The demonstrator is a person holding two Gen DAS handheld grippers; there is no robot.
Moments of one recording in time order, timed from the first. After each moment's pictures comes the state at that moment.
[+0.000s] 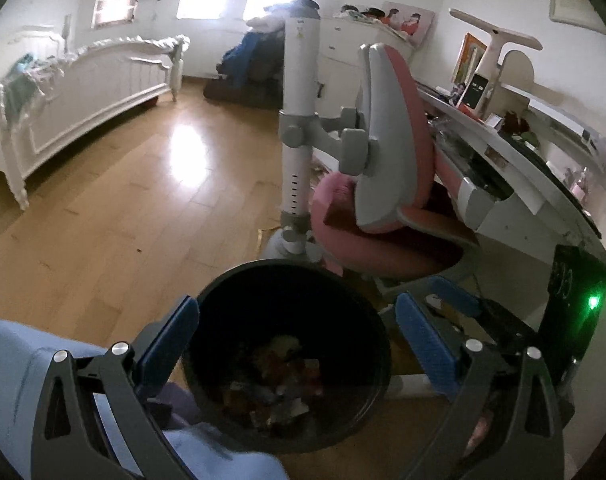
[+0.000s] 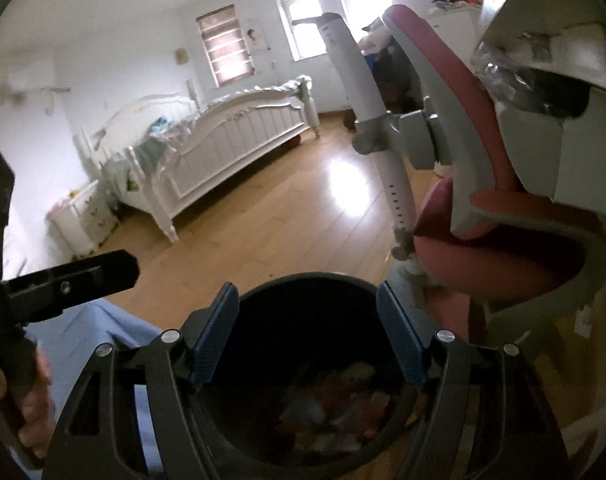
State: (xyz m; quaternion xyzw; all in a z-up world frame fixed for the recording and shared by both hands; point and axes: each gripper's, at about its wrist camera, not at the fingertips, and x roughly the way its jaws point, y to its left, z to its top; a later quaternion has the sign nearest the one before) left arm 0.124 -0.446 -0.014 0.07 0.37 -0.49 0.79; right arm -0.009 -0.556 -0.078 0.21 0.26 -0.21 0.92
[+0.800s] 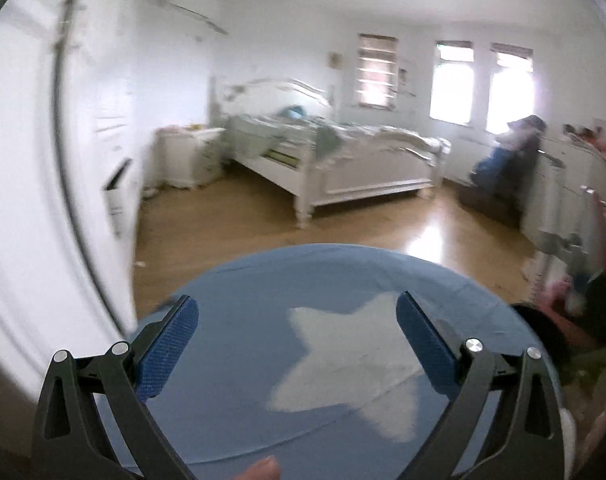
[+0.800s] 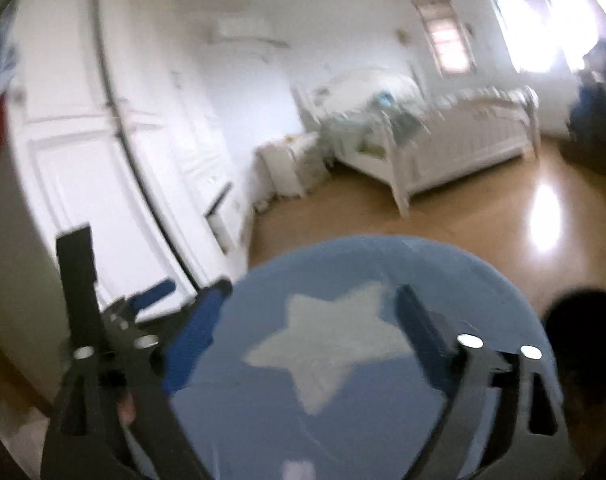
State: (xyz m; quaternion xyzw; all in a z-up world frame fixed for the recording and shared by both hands) left arm 0.031 -0.014 0.026 -0.01 0.24 -0.04 0.97; right arm -0.006 -0.174 0.040 0.12 0.21 0.15 0.96
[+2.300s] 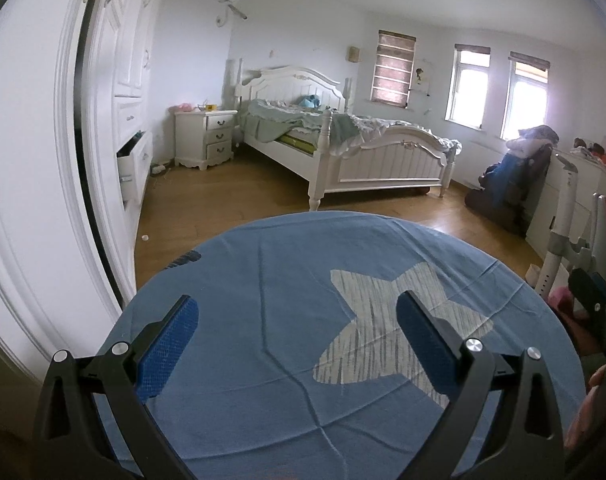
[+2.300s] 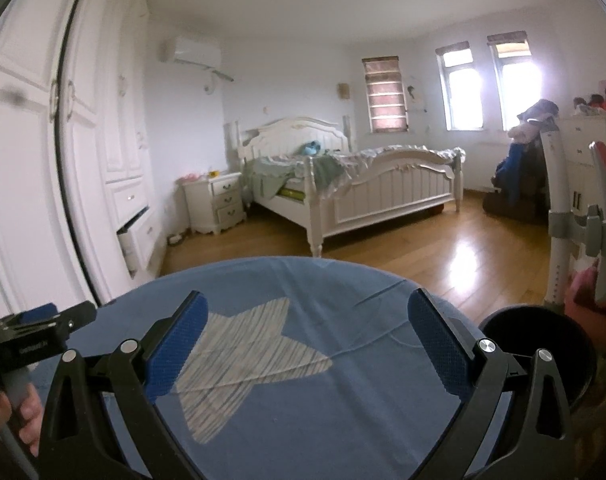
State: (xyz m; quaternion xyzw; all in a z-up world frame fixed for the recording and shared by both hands) left arm 0.042 0.038 -0.009 -0.04 0.26 -0.04 0.96; right arm -0.004 -0.198 -0.022 0.06 0.16 0.00 0.98
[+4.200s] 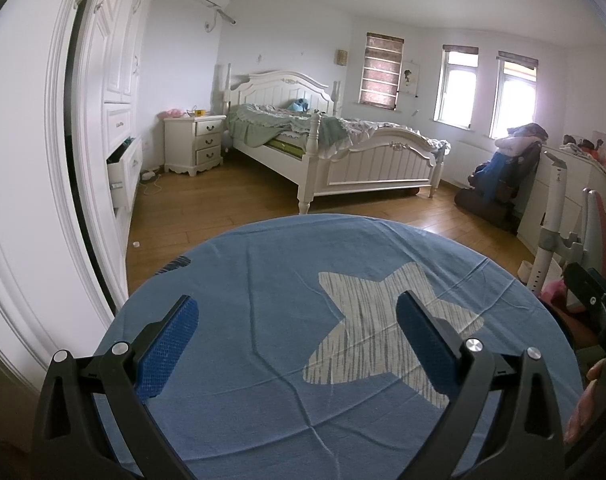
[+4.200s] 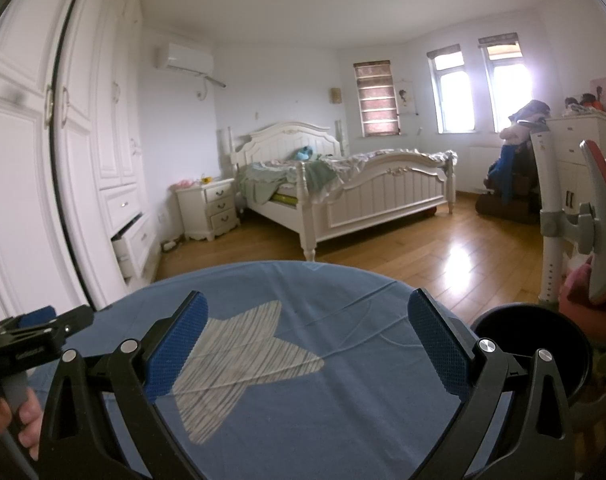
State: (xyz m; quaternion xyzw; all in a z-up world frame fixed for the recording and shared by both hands) left arm 0.041 0.033 -0.010 -0.03 0.25 -0.07 0.96; right arm -0.011 -0.193 -0.021 0.06 0.16 -0.01 0.99
